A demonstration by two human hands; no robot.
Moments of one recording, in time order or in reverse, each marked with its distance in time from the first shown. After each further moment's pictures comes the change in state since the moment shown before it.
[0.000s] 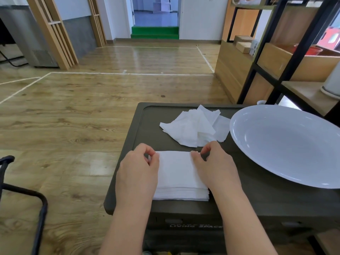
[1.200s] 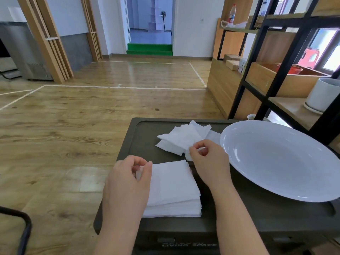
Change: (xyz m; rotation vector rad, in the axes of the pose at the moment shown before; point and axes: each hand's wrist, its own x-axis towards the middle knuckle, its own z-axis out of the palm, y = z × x) left_hand -0.001 0.010 -0.012 -0.087 0.057 0.013; right_hand 0.034 -0.007 -0.013 0.276 0.155 -0.125
